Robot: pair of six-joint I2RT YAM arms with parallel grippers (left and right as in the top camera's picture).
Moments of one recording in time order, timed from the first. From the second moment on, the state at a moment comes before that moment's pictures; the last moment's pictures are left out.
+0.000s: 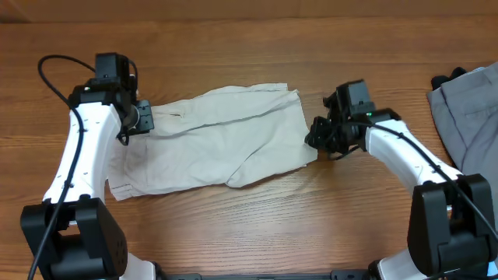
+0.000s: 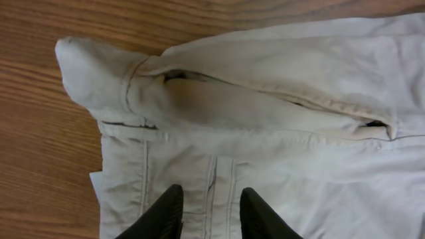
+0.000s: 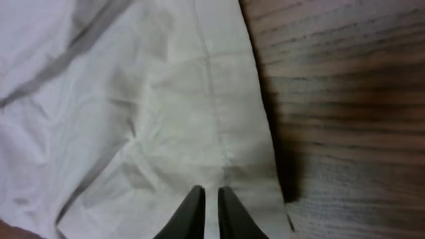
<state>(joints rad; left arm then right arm) 0.10 1.70 1.36 -0.95 -0.08 -0.12 0.20 1.72 1.03 -0.55 -0.41 0.44</state>
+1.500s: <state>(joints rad) 0.18 1.83 1.36 -0.99 0.02 -0.05 0.13 1.79 0.96 -0.61 -0.49 0.27</state>
